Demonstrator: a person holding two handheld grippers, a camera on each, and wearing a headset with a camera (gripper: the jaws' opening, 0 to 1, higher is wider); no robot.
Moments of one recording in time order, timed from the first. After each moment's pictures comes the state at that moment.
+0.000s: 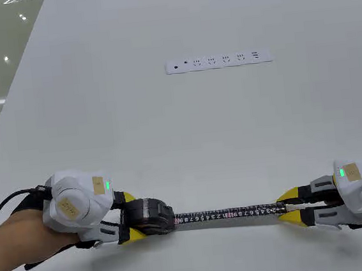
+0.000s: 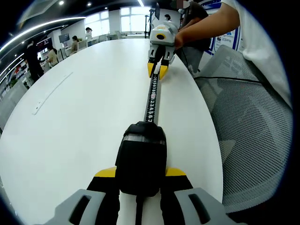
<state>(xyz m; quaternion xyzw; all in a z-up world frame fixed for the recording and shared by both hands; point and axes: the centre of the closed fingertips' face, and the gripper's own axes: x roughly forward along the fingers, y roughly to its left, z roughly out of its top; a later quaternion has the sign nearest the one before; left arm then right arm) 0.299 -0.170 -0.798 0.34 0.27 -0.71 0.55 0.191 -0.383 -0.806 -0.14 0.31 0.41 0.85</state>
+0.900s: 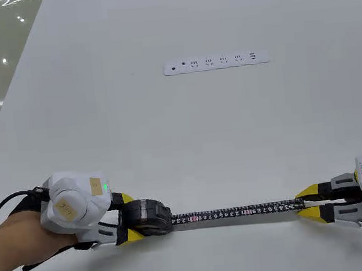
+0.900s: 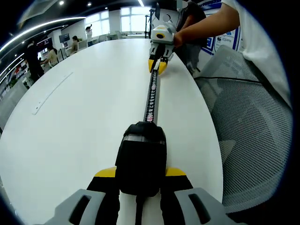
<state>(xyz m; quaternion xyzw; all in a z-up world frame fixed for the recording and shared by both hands) 0.299 -0.172 -0.797 0.34 0.27 -0.71 0.55 0.177 -0.411 -0.803 -0.13 0.33 0.38 0.85</state>
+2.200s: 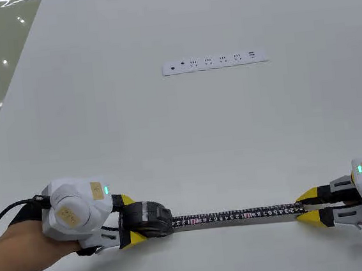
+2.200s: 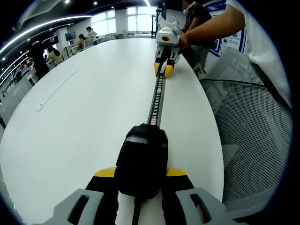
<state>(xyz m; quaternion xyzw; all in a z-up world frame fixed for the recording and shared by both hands) 0.300 -0.173 -0.798 0.34 0.27 -0.69 0.57 0.175 -0.409 -0.812 -0.11 0.35 0.38 0.85</state>
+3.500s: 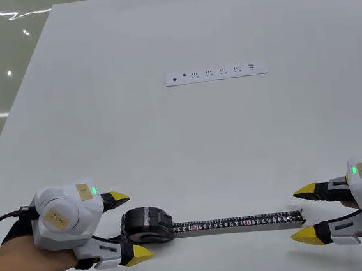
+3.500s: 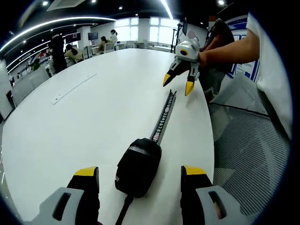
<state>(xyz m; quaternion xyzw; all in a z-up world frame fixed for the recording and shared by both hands) 0.295 -0.171 -0.764 0.26 0.29 -0.66 0.65 0.178 -0.399 -0.785 -0.09 0.36 0.34 0.86</state>
